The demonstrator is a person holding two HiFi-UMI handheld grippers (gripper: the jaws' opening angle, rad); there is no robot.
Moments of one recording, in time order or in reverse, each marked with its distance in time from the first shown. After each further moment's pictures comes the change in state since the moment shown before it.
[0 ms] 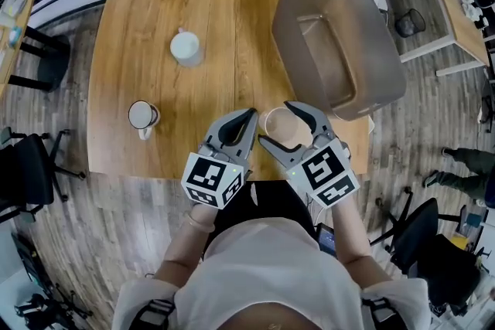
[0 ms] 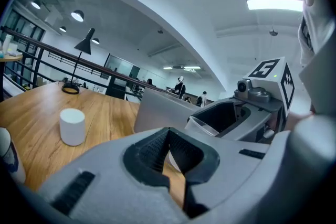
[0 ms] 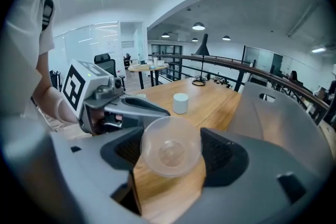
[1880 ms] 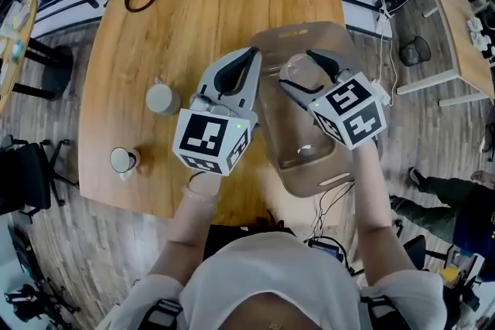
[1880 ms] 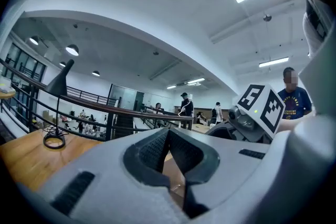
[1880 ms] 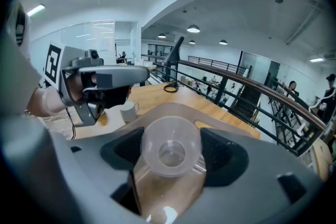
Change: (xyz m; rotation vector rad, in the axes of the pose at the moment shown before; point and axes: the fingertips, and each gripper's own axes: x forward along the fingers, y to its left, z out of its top) left arm 0.193 0.036 0.203 0.197 -0.240 0.121; right arm 0.003 -0.284 0.063 -0.054 0.002 -0.065
